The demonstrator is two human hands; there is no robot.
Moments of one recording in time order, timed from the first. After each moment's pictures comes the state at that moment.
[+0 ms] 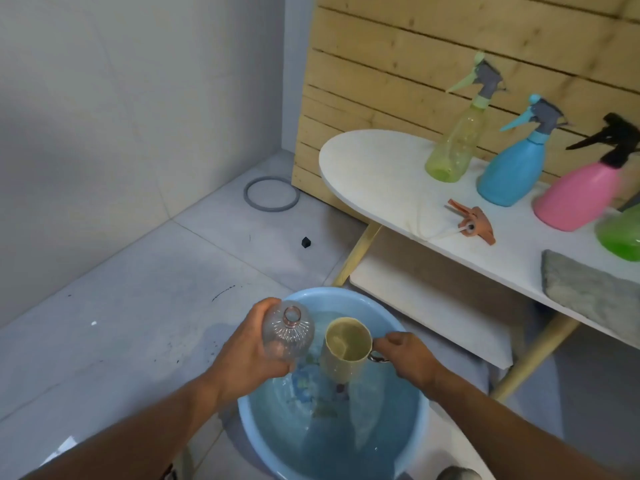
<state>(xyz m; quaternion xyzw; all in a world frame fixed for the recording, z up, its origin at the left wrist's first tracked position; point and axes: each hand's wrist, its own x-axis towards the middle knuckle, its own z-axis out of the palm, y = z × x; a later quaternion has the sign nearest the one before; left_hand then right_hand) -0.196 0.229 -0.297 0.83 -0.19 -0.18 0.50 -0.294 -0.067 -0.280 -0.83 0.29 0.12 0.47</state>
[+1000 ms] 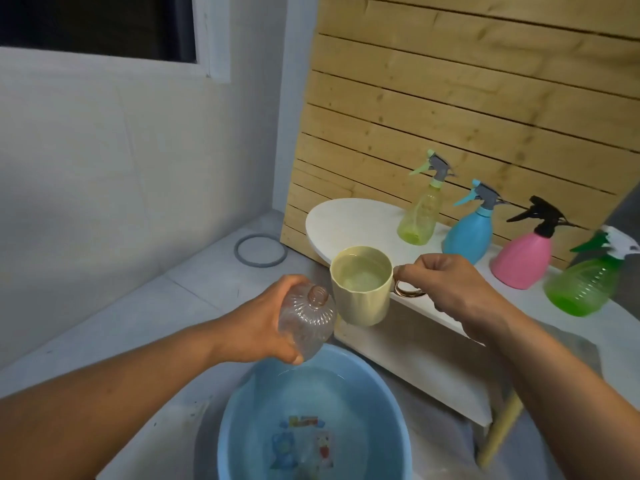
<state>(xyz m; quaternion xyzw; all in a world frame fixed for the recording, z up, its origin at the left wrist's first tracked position) -0.147 0.195 -0.139 0.79 -0.37 -0.20 0.44 -0.269 -0.069 -0.026 -0.87 0.22 -0.10 0.43</state>
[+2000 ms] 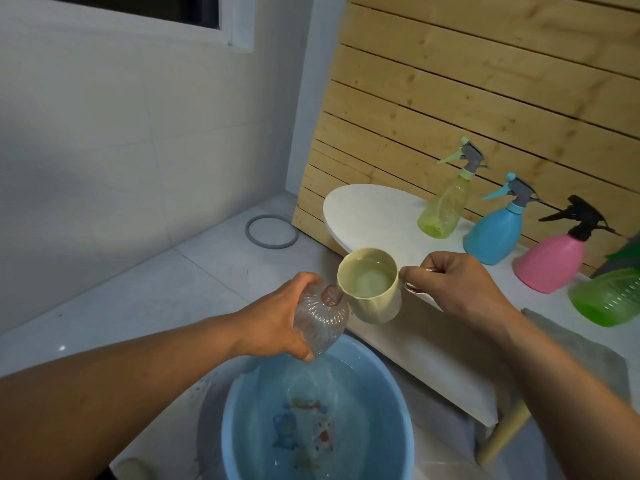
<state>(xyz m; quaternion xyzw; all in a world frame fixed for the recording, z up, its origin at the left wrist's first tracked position) -0.145 0.190 -0.170 0.82 -0.35 -0.20 0.41 -0.250 -0.065 -0.050 -0.92 0.21 -0.10 0.32</state>
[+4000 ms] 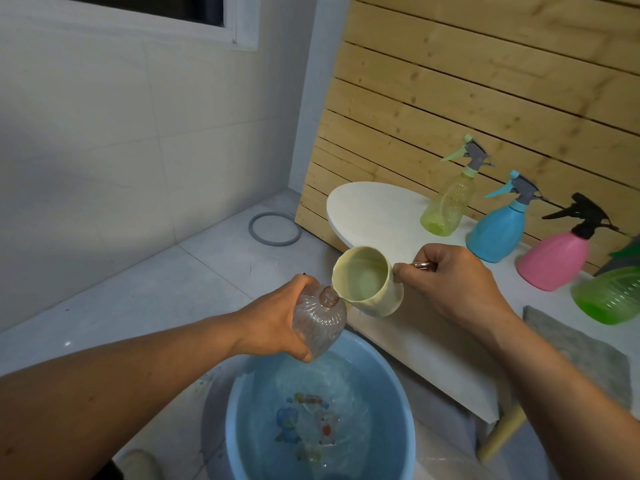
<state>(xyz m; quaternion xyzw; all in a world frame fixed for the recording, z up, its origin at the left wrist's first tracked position) -0.151 0.197 -0.169 0.82 -0.35 -0.21 0.40 -0.252 -0.043 -0.044 -0.94 0.19 -0.14 0.23</state>
